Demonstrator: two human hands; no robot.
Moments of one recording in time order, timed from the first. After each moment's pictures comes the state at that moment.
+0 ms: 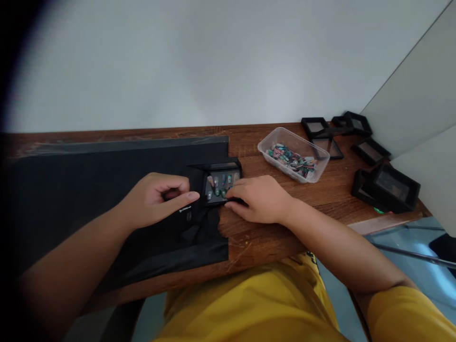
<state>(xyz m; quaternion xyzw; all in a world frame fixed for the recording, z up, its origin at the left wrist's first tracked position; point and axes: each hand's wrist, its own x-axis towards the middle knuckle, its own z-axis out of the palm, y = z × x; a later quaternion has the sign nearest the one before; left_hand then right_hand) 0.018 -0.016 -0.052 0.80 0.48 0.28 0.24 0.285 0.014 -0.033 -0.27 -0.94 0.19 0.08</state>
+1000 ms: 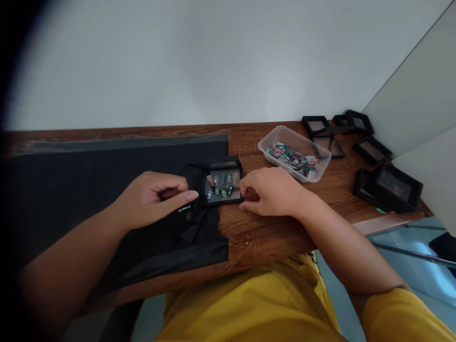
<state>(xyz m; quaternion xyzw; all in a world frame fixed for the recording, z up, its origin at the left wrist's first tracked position) 0.016 -0.017 -0.050 0.80 0.48 0.27 0.22 0.300 0.024 -0.014 -0.32 -0.92 0.22 0.06</state>
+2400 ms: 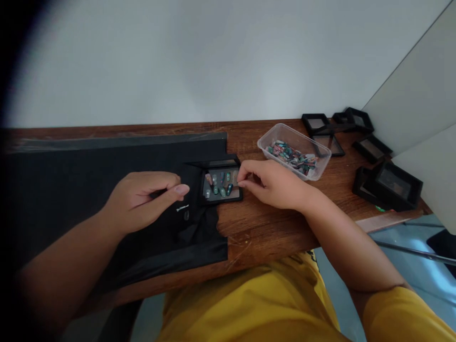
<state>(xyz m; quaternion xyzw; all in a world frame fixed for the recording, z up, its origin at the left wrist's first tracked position) 0.020 -0.023 -0.045 0.84 0.40 0.35 0.11 0.305 0.032 -0.020 -0.30 -0.87 0.35 0.18</state>
